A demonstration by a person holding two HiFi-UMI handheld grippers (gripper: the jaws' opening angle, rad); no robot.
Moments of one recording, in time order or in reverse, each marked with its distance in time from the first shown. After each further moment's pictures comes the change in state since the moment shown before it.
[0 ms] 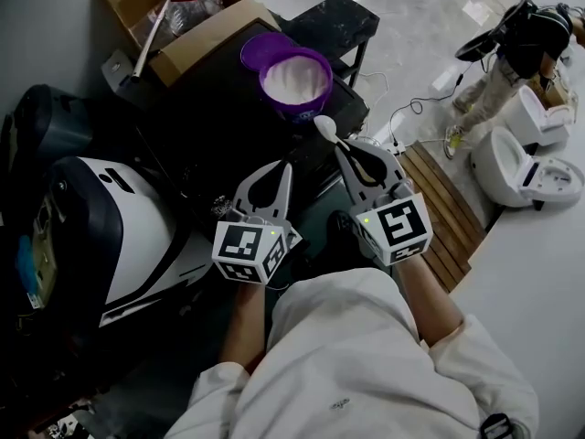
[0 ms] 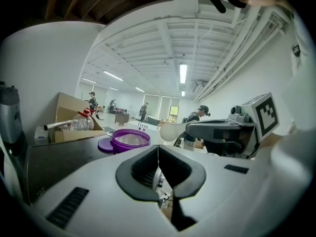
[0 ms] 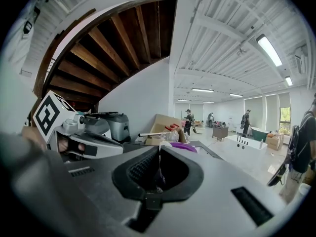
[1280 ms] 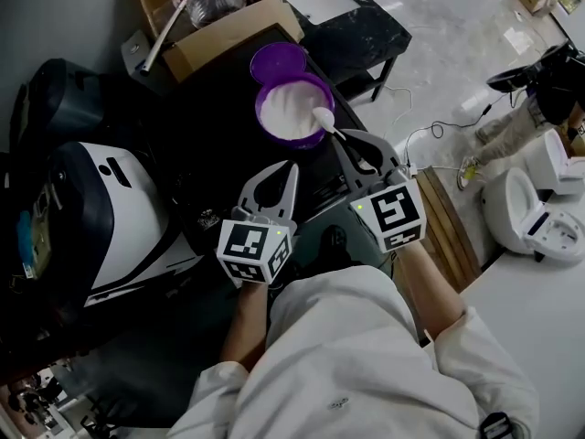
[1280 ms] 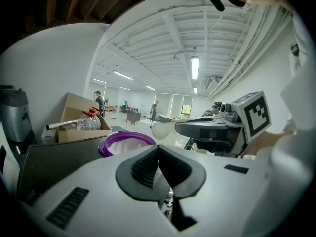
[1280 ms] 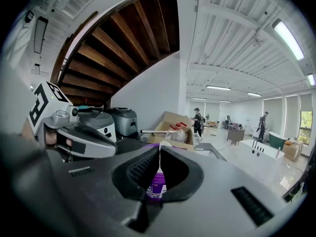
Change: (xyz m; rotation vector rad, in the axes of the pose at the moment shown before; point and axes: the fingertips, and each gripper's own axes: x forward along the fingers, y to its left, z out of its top) left arm 0.094 0.007 0.016 -0.026 0.019 0.153; right arm 0.079 -0.090 -0.002 -0.086 0.021 0.181
